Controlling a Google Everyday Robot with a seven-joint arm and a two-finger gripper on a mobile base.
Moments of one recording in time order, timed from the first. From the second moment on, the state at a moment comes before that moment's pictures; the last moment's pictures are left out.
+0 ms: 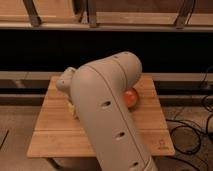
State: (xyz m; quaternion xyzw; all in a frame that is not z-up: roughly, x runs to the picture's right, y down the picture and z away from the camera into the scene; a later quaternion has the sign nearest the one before) arm -0.158 0.107 0.894 -0.28 0.11 0.26 0.92
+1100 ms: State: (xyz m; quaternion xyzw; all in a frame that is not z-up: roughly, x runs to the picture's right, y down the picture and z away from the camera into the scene) arm -0.144 0.137 0.882 -0.26 0.18 0.30 0.90
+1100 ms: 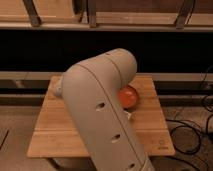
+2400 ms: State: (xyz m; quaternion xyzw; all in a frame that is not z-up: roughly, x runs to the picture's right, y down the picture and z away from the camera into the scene) arm -0.146 0.145 0.922 -0.28 0.20 0.29 0.89
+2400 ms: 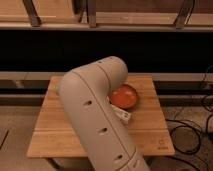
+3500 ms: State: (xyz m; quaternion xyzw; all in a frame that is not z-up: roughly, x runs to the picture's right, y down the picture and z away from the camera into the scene) arm -0.154 0.081 0.882 -0.20 0.18 0.28 0.92
